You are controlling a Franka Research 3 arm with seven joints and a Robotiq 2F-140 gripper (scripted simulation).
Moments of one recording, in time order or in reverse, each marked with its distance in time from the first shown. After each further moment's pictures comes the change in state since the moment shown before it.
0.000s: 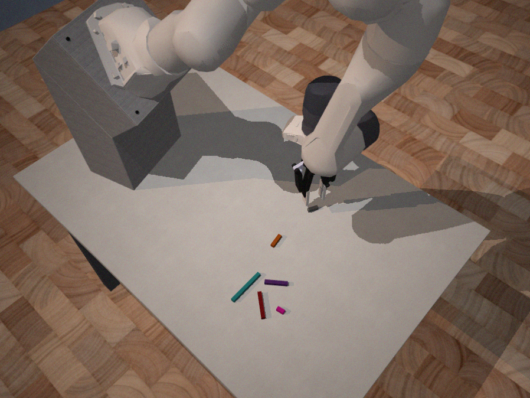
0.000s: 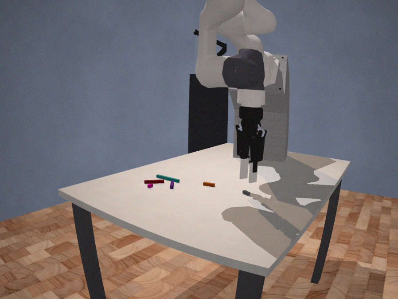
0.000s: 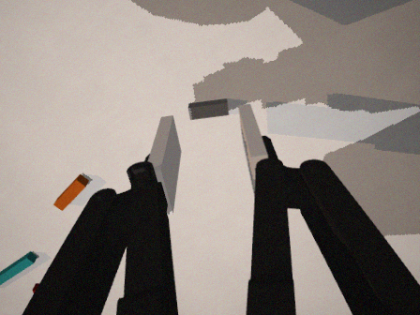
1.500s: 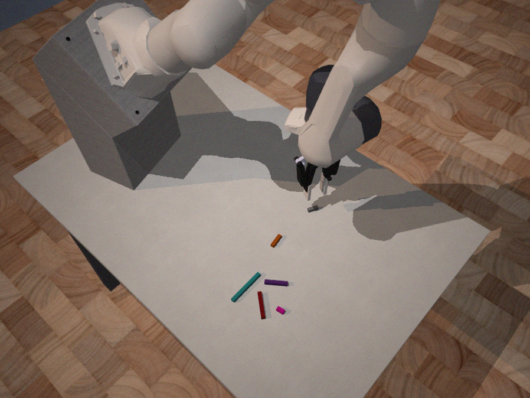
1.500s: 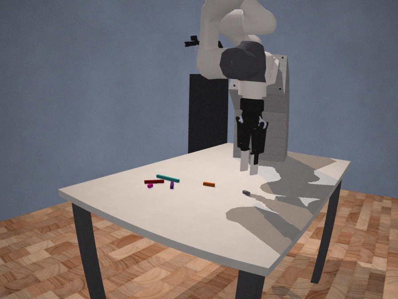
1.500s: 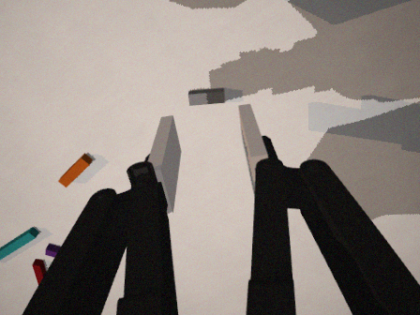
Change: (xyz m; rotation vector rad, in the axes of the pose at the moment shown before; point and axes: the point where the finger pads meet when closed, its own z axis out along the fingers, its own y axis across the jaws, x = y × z) arm -0.001 0.002 -0.026 0.014 -0.003 -0.041
